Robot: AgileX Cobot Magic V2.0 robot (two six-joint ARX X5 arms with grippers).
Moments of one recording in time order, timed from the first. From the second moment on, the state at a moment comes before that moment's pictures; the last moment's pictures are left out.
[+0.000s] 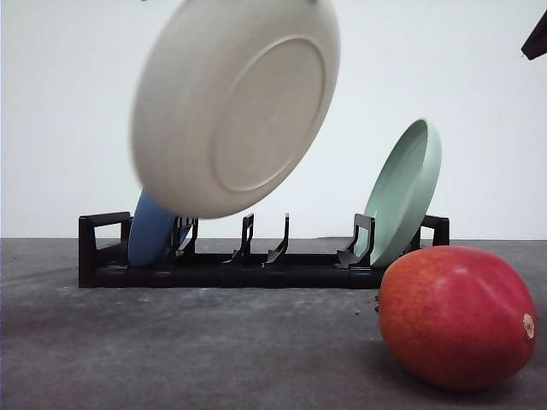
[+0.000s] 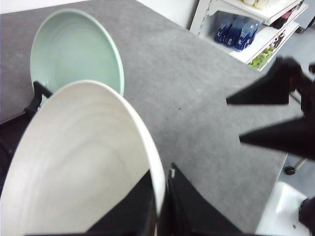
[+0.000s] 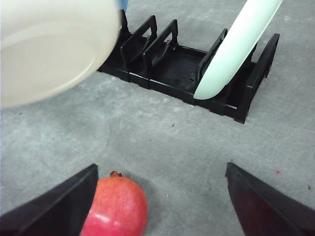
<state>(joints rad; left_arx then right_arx) -0.99 1.13 0.90 -0.13 0.02 -0.22 0.31 0.49 0.60 -0.63 -0.31 0.06</state>
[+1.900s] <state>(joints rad) -1.02 1.06 0.71 -0.47 0.06 -0.05 0.31 0.49 0.60 -0.63 -0.26 0.06</state>
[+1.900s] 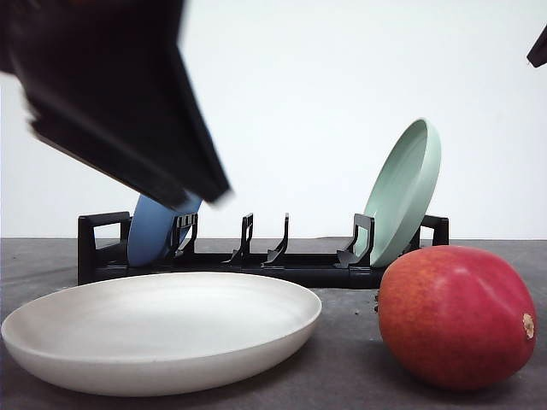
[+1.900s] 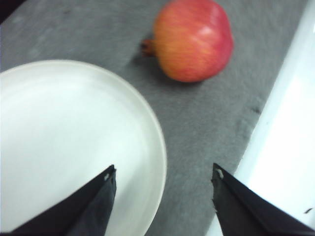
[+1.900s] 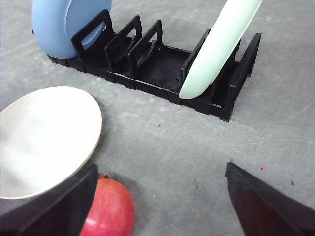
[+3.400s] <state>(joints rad) -0.23 0.71 0.71 -0.69 0.18 -0.07 0.82 1.16 0.65 -0.56 0.02 0.38</state>
